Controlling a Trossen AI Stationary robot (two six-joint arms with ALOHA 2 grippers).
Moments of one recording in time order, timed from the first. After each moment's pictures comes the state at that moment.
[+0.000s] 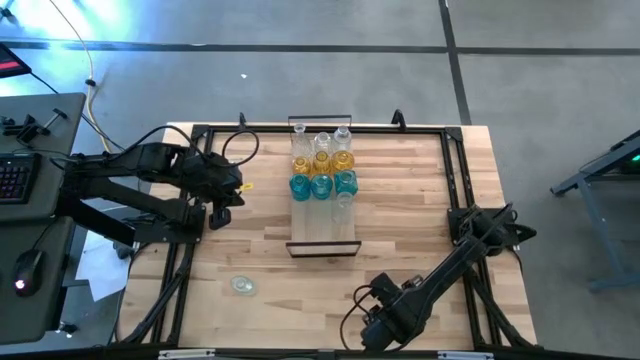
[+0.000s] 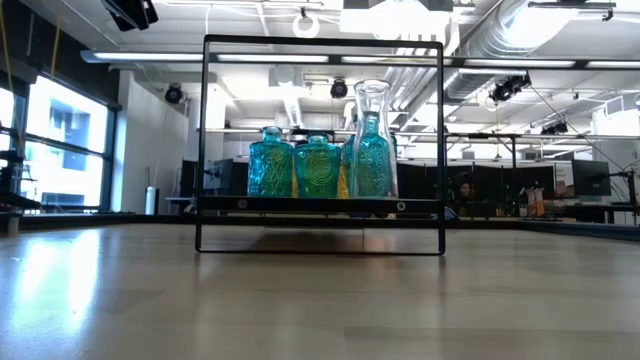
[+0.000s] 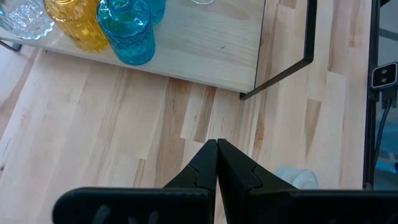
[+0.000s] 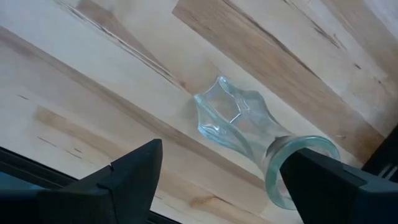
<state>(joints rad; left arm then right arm) -0.03 1.00 1.21 -1.21 -0.01 -0.27 0.75 2.09 1.85 -1.47 0.05 1.69</state>
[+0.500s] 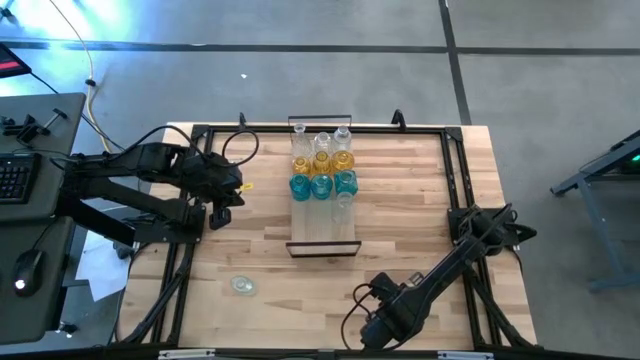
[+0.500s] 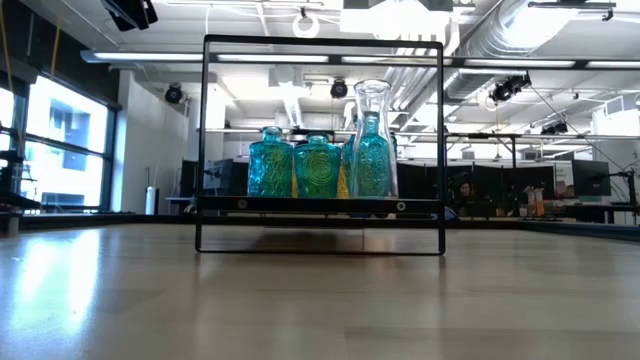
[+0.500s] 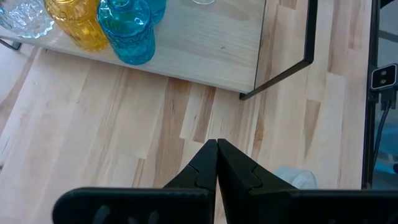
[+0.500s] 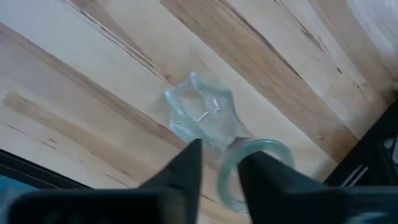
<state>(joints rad) -0.03 1.00 1.21 -1.21 -0.01 -0.28 0.74 2.10 1.85 -1.51 0.02 1.61</state>
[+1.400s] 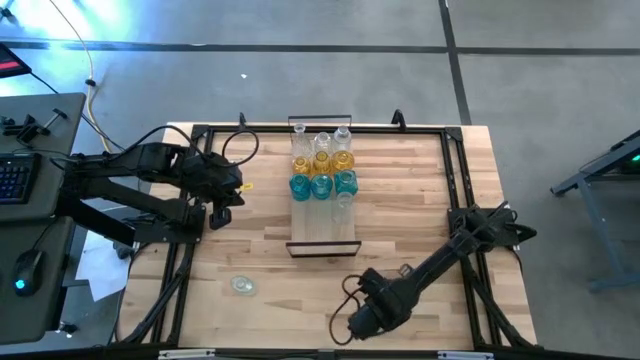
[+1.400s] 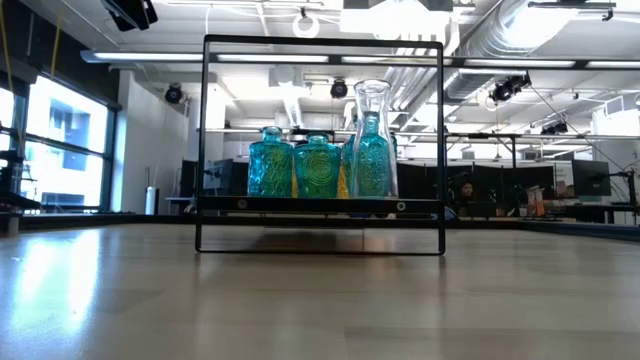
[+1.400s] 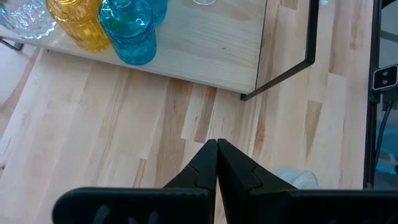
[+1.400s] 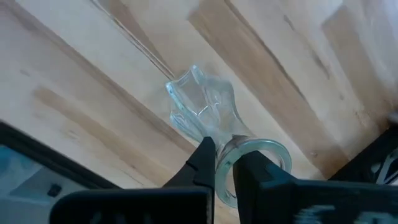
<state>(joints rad) -0.03 1.00 1.21 -1.21 -0.01 -0.28 0.66 2.11 1.93 -1.56 -0.02 1.42</state>
